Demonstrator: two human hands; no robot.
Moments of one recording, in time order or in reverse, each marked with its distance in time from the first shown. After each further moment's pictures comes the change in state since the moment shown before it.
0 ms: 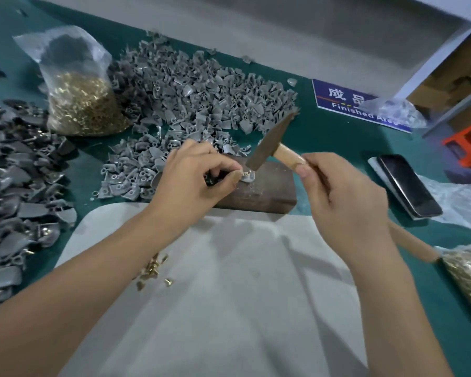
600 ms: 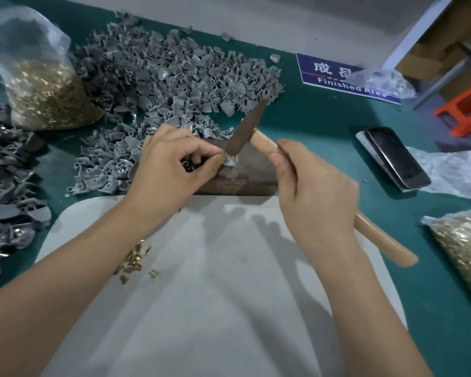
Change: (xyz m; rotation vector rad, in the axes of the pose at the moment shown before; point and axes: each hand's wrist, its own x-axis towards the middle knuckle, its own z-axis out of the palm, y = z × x) left_hand 0.001 -0.001 0.002 -0.013 0.003 0.022; right_hand -0.018 -0.016 0.019 -0.058 0.100 0.115
